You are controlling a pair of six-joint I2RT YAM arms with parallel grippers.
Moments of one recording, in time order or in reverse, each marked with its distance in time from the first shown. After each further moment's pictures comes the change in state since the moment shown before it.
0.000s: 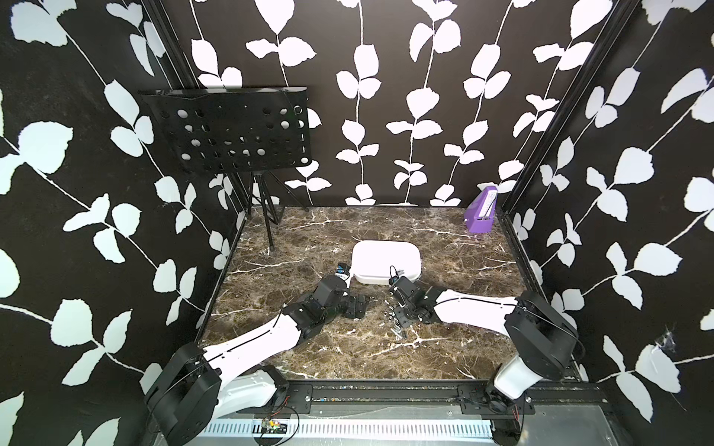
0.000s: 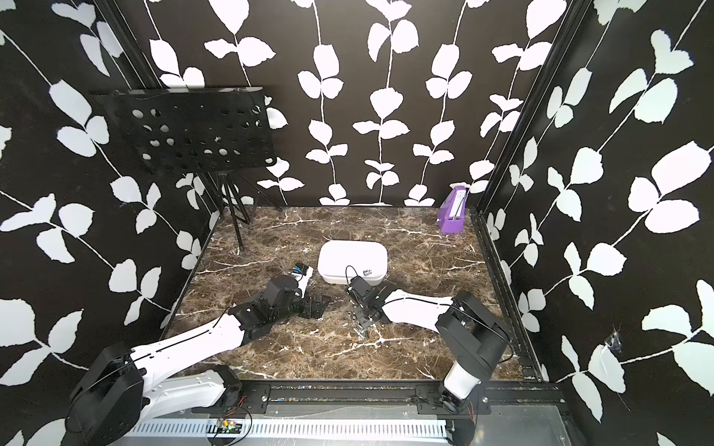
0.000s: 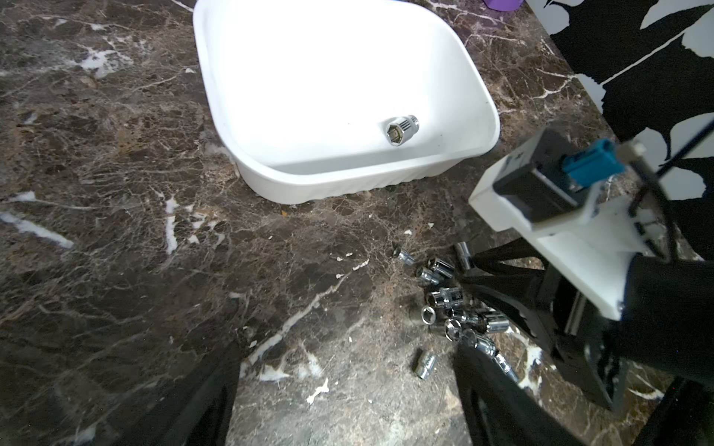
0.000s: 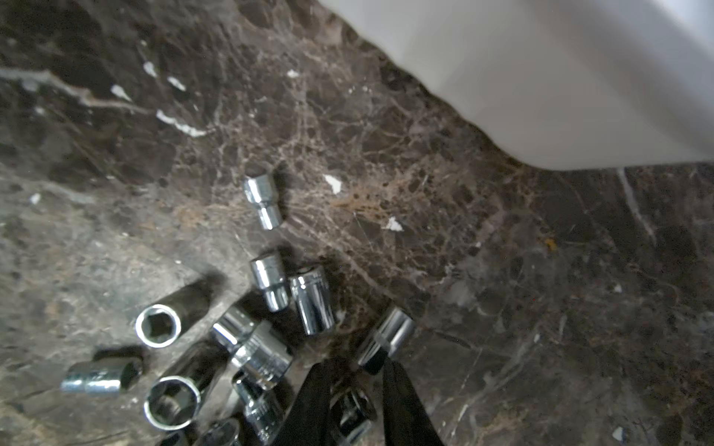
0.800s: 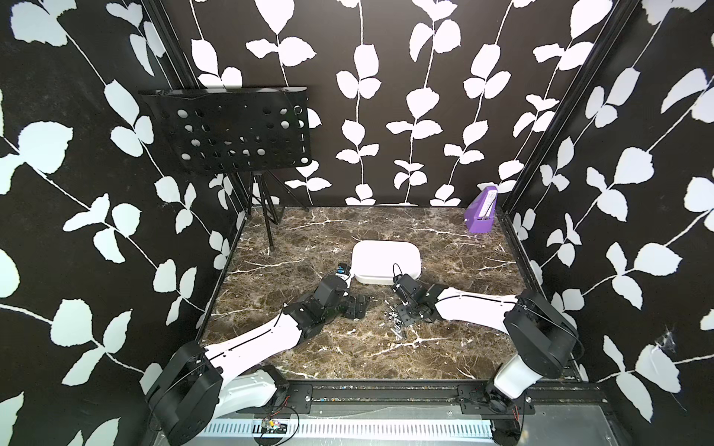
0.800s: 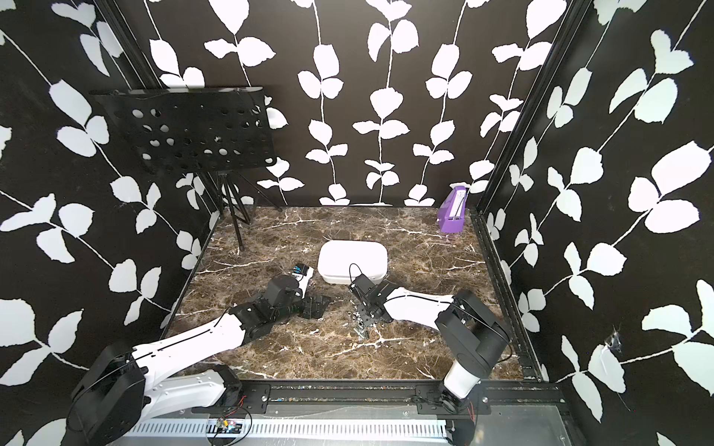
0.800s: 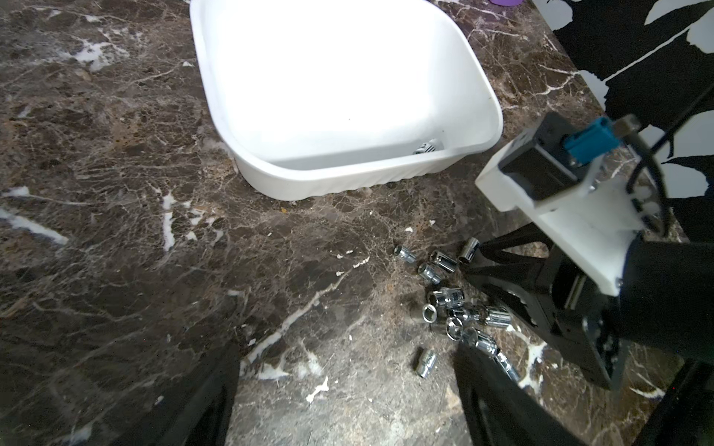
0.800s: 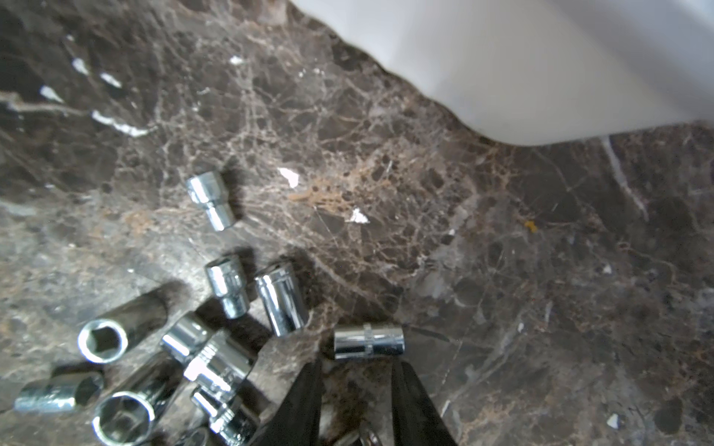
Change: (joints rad) left arm 0.000 0.008 0.000 0.000 0.004 -0.003; right arm -0.040 0.006 0.000 -0.015 -0.013 0.031
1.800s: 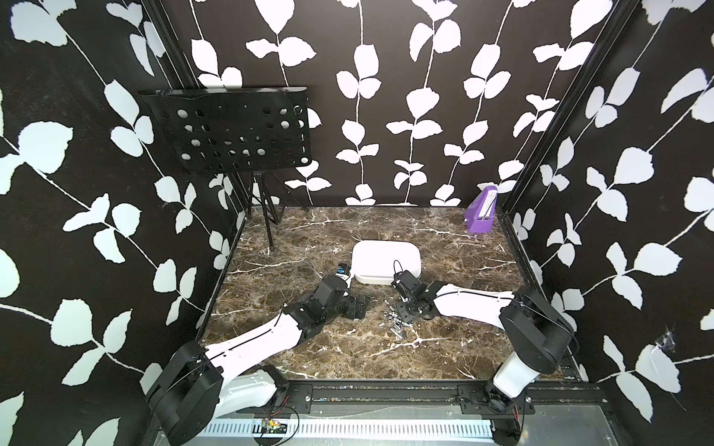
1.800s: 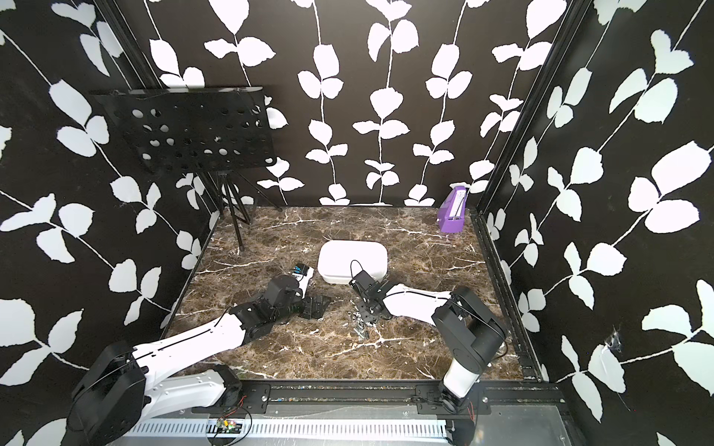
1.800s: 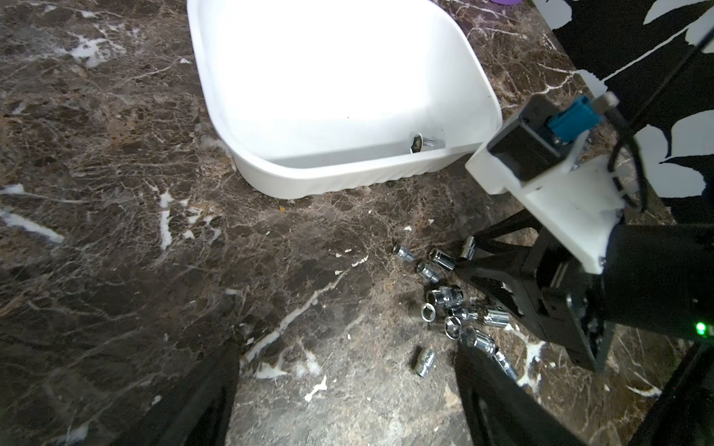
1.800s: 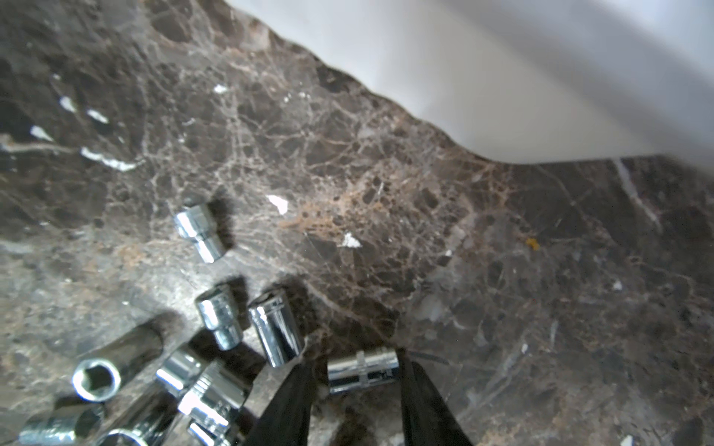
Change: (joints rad) left arm 0.000 0.002 0.000 0.000 0.005 -0.004; right arm -0.028 0.035 0.029 0.007 -0.031 0.009
